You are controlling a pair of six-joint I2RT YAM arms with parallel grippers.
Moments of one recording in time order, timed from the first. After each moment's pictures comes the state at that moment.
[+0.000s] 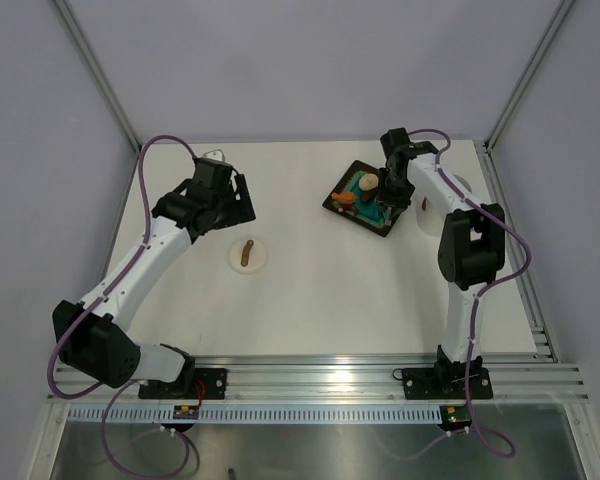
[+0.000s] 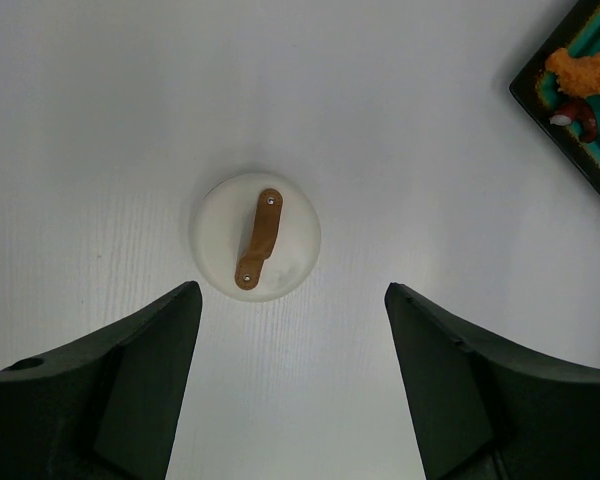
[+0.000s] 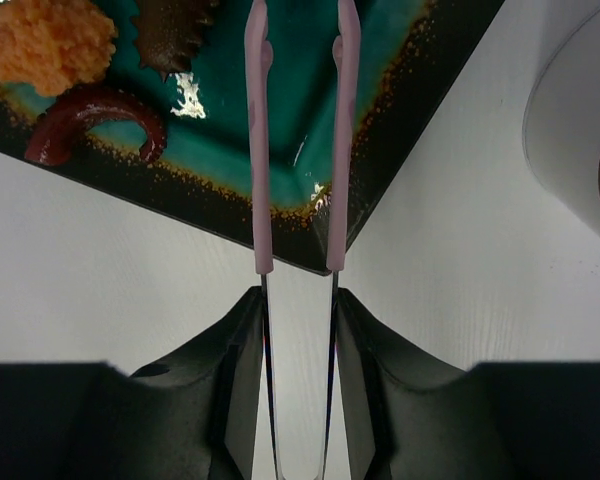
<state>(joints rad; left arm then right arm) -0.41 1.36 1.29 -0.75 -0.21 -0.55 0.24 2.06 1.80 -0.98 0.06 0.38</state>
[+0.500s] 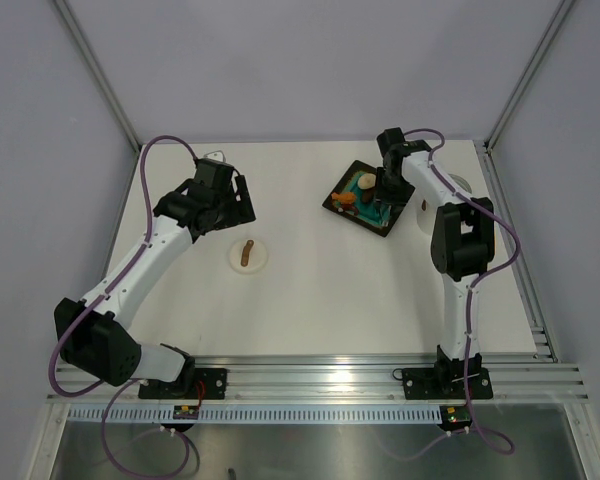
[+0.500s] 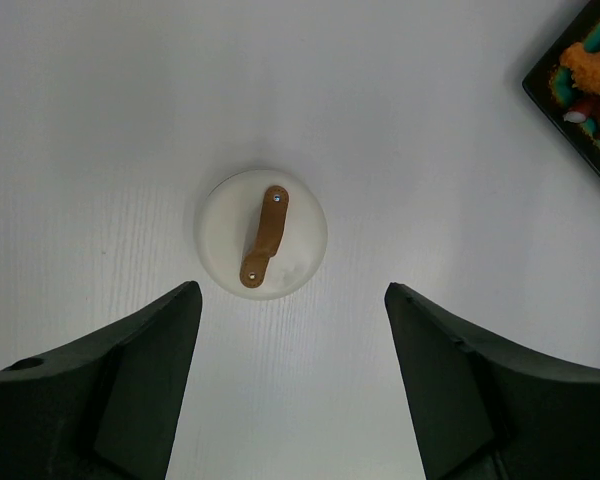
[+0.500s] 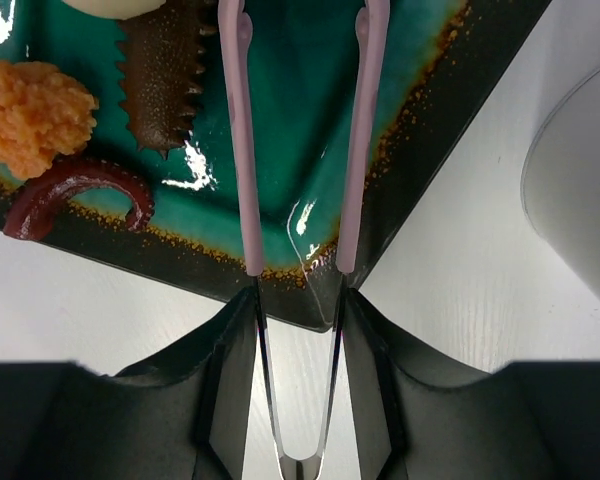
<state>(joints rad) -0.41 1.37 1.29 -0.76 -0.21 -0.55 0.24 2.18 1.91 -0.98 0.09 0.37</state>
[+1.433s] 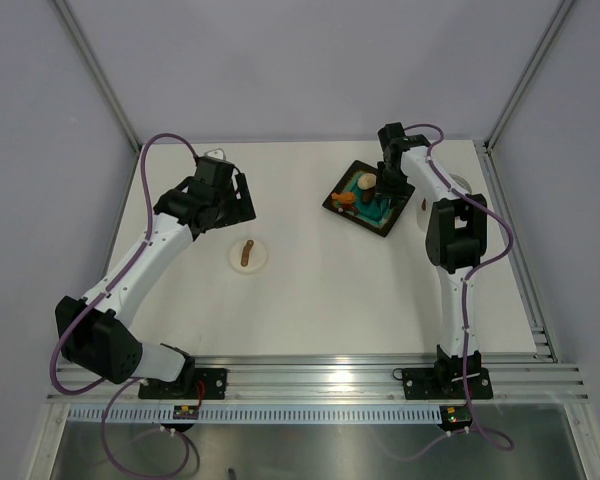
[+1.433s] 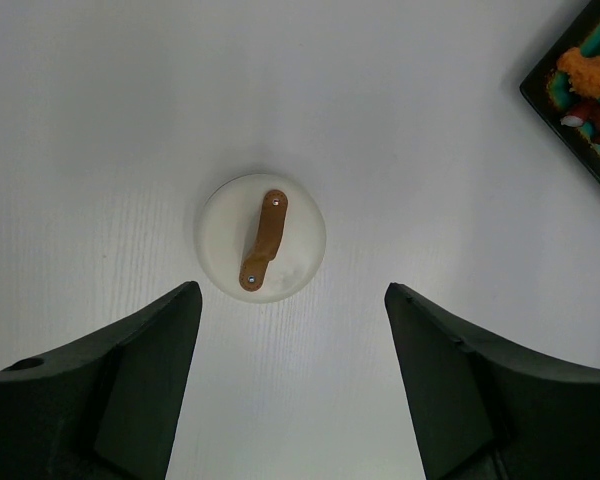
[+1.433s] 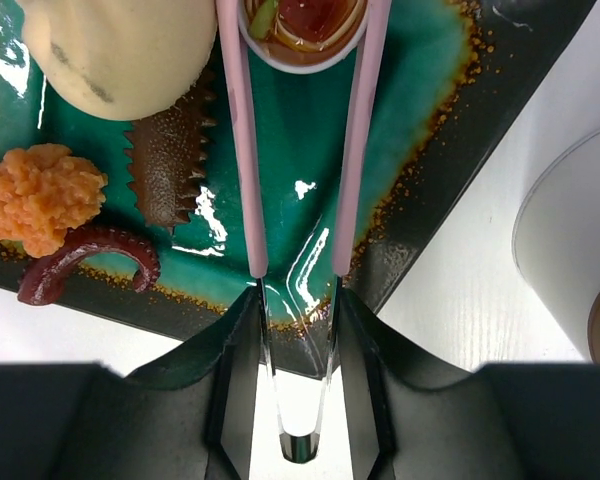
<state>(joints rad) -0.40 1.38 1.31 -0.77 -0.21 -0.55 0.21 2.30 2.06 -1.02 0.09 0.36</state>
